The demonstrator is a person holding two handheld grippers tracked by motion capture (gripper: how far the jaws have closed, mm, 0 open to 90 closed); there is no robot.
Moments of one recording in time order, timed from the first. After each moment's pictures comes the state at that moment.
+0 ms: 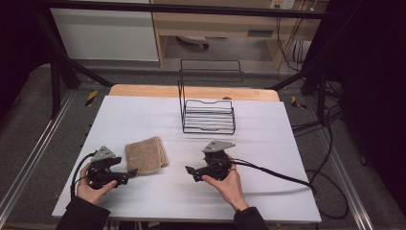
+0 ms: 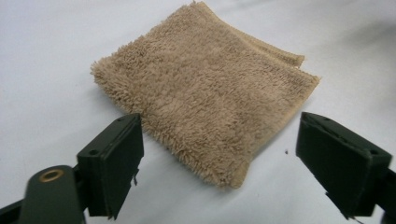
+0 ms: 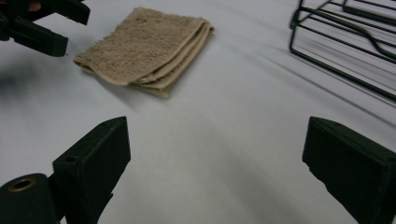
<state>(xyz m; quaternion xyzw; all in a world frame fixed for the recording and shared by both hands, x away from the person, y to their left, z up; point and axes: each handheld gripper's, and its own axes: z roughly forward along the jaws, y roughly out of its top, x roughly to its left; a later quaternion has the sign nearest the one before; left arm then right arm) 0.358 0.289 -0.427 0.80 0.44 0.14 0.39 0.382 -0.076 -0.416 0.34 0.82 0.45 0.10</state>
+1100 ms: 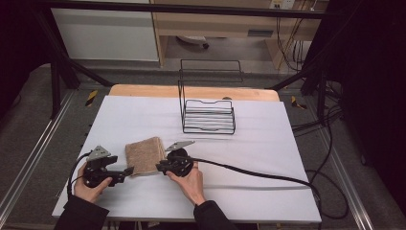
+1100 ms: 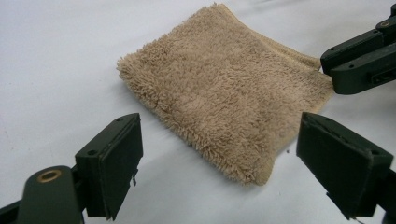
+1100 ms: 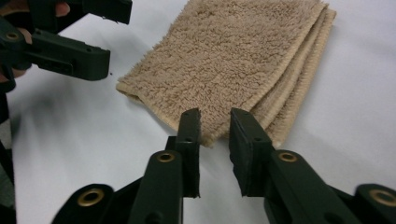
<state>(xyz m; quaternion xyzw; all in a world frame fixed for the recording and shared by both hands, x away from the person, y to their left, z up) 0.359 0.300 -0.430 0.78 0.45 0.15 0.40 0.398 0.026 -0.444 0.35 0.82 0.45 0.00</state>
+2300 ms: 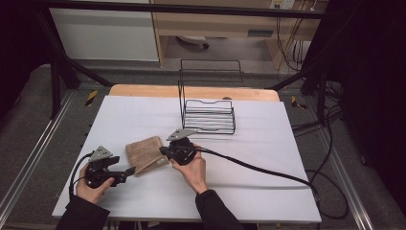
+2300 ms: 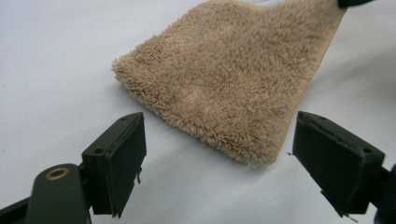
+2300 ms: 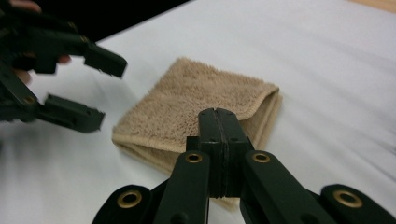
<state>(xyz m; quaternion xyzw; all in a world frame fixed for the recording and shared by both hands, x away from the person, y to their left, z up) 0.357 0.294 -0.430 0.78 0.45 0.15 0.40 0.416 0.017 -0.409 0.30 0.83 0.46 0.08</state>
